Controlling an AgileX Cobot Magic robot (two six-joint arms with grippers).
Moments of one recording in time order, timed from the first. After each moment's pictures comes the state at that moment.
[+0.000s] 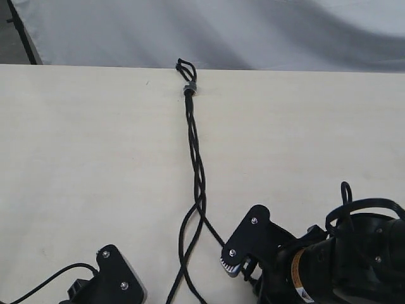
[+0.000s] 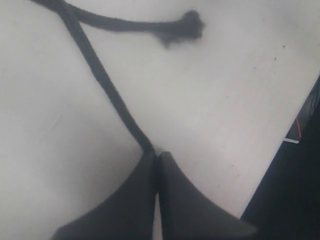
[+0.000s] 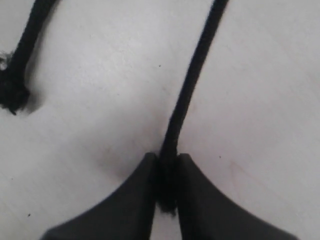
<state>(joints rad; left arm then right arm) -1.05 1.55 -0.25 0.13 -0.28 -0.44 0.95 1.56 -0.45 -0.36 0.23 0.32</state>
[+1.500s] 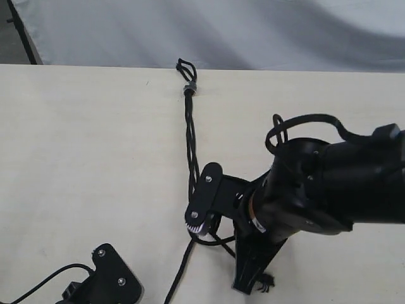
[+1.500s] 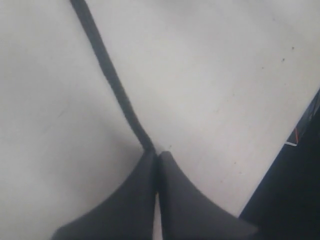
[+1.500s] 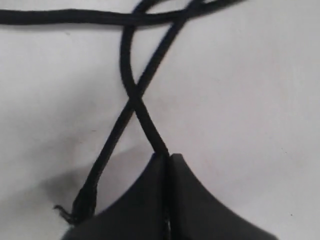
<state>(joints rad) -1.06 1.54 -0.25 0.13 -0.23 -0.50 0.93 1.64 -0.78 -0.42 0.57 0.03</state>
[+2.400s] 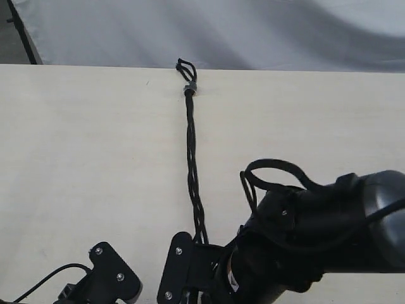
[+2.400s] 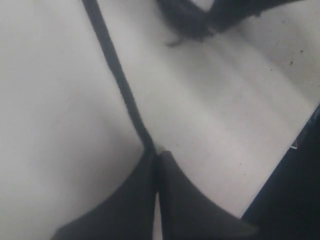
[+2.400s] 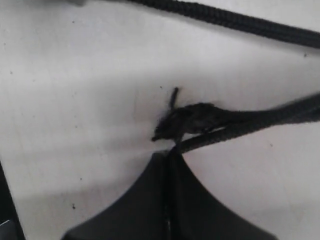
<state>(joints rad) -1.06 1.54 -0.25 0.13 -0.20 -0.55 1.07 1.70 -0.73 0.11 0.53 -0.45</state>
